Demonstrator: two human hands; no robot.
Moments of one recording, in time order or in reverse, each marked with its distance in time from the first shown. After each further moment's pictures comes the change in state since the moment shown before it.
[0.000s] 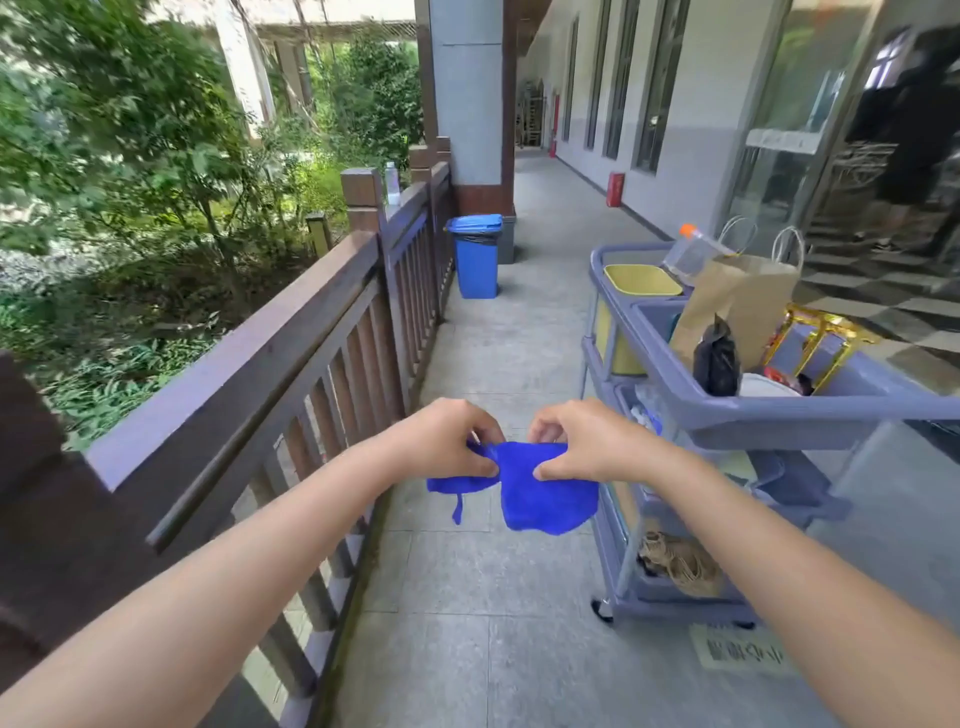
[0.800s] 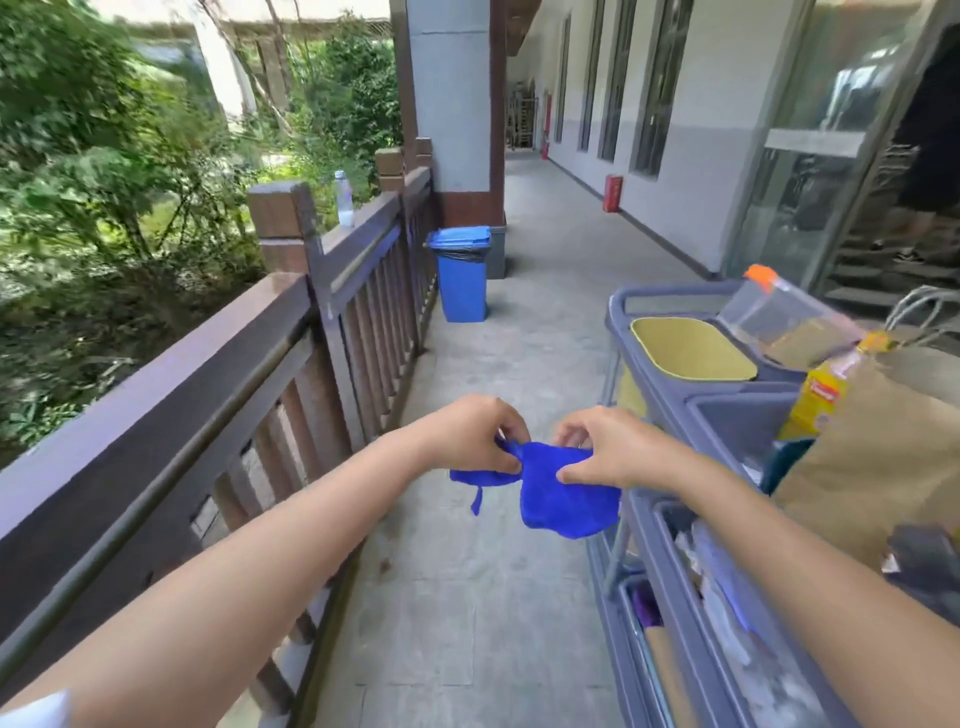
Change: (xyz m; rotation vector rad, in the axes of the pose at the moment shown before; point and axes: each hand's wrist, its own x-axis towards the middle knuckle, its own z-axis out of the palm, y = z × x) left_hand 0.462 -0.187 -0.043 0.019 -0.071 0.053; right_hand 0.399 0.253 -0.096 0.043 0.020 0.120
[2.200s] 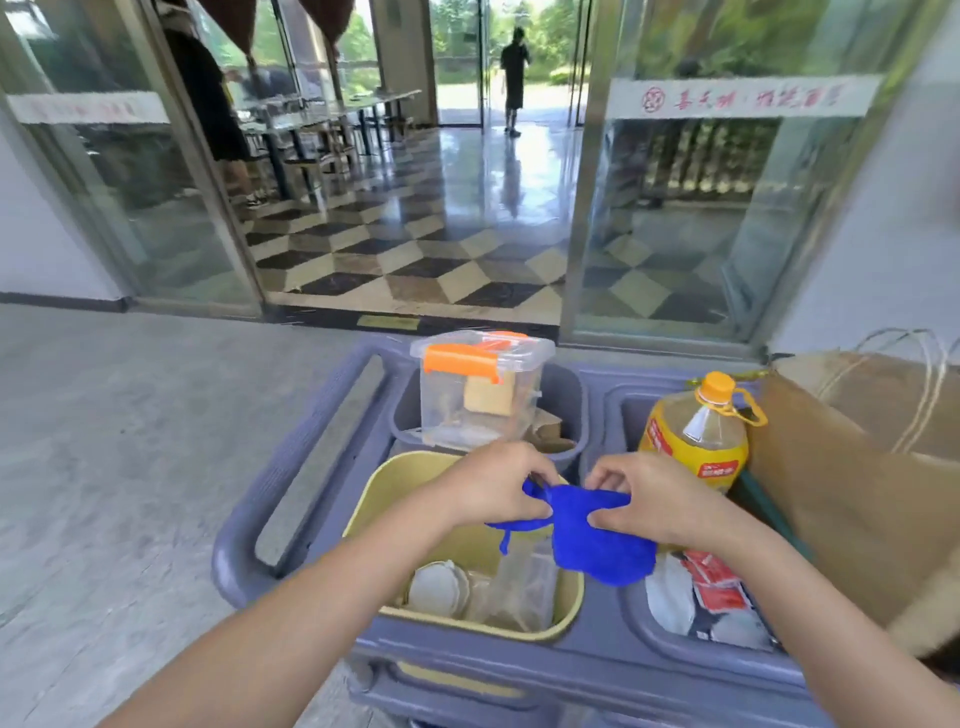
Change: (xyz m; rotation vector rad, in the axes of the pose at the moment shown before) left_hand 0.670 0.058 0.071 -0.042 -0.655 1.318; right_hand 0.221 0.329 -0.139 0.099 0.637 1.277
